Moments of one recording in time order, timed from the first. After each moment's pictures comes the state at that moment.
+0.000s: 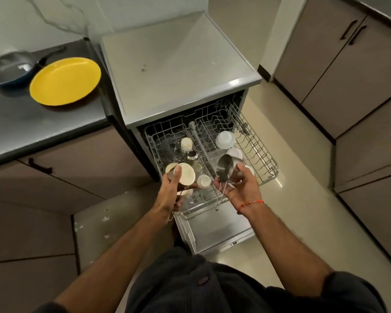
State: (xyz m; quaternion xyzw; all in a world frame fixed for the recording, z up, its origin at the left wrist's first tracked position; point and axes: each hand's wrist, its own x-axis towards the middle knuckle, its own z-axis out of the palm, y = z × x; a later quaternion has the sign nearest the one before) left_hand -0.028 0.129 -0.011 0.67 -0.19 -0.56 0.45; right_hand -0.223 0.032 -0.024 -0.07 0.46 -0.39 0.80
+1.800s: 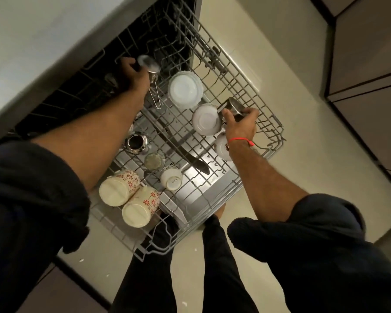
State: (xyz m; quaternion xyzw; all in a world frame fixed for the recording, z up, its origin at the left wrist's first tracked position) left_hand 0.033 -0.323 -0.303 0.84 -0.28 -0.36 0.30; right_hand -0.221 -0.214 -0.277 -0.25 0.84 -0.31 0.38
